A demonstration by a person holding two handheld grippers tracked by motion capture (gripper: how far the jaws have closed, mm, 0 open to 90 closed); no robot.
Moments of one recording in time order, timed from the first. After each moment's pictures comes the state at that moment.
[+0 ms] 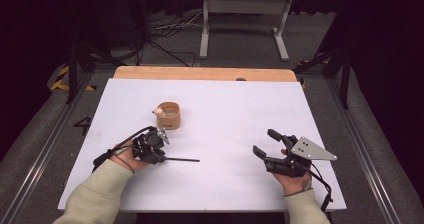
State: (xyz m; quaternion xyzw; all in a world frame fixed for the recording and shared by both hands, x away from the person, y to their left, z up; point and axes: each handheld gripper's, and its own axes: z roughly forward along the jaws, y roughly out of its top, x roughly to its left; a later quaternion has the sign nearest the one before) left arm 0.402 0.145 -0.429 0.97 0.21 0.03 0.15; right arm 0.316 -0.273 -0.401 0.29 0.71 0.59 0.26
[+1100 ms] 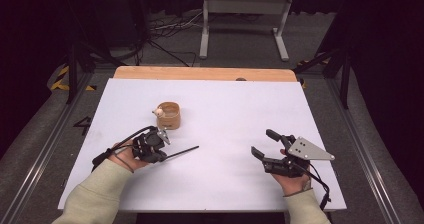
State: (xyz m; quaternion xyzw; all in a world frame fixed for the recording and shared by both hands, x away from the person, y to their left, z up) left arm 0.394 0.140 -0.415 0.97 0.19 0.02 0.17; right arm 0.315 -0.267 -0.398 0.27 0.72 0.58 0.27
